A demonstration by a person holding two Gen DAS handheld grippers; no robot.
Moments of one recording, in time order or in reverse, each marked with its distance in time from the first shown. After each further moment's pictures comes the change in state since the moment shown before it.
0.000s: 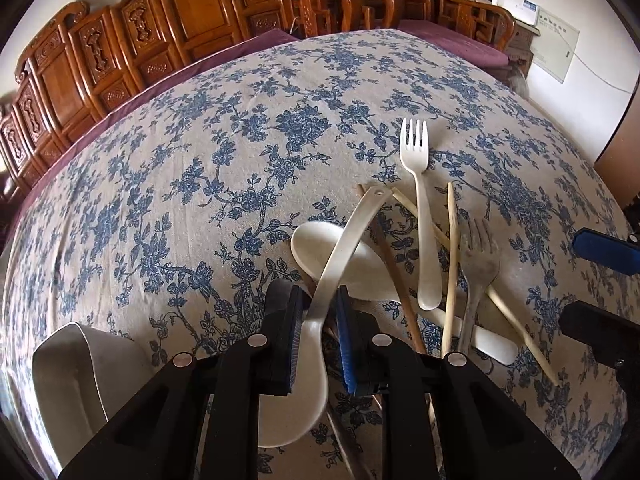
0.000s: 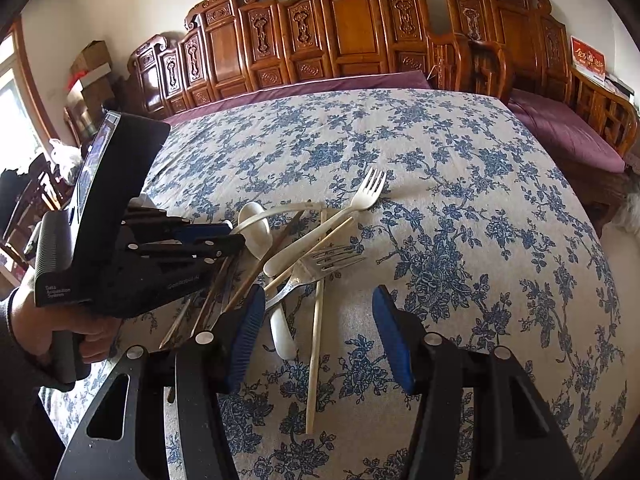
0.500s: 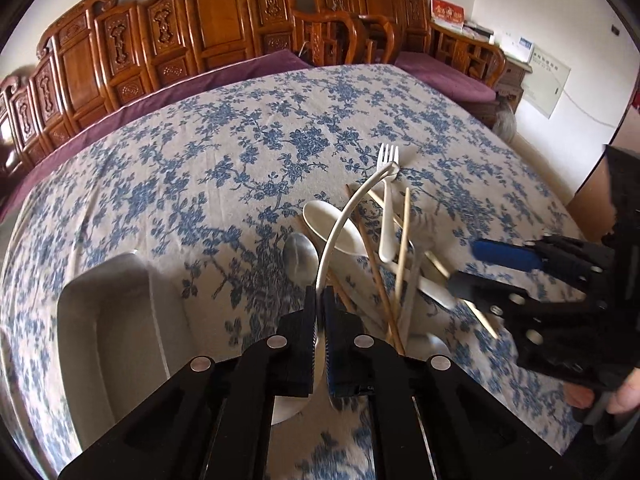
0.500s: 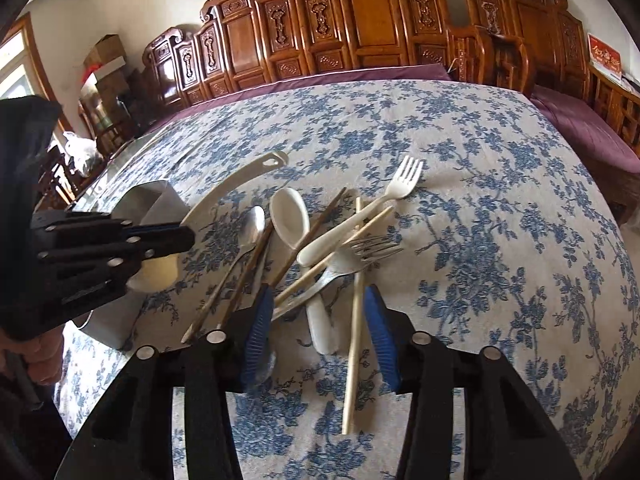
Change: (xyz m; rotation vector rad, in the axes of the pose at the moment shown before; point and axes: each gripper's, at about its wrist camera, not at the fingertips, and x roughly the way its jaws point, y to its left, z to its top) left arm -0.081 0.013 -0.043 -0.098 -0.088 -0.074; right arm 0.011 0.021 -0.005 -0.017 0.028 0.072
